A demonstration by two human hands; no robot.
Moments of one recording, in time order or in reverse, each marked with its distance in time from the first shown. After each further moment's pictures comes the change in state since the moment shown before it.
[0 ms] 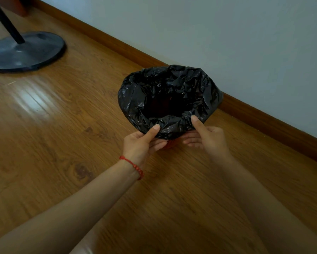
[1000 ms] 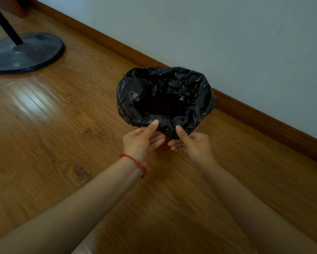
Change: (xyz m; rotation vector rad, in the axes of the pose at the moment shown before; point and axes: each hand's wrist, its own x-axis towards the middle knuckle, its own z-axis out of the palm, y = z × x) left_hand -0.005 0.006 0.009 -0.005 0.091 0.010; right_hand -0.004 0.018 0.023 0.082 -0.079 -0.050
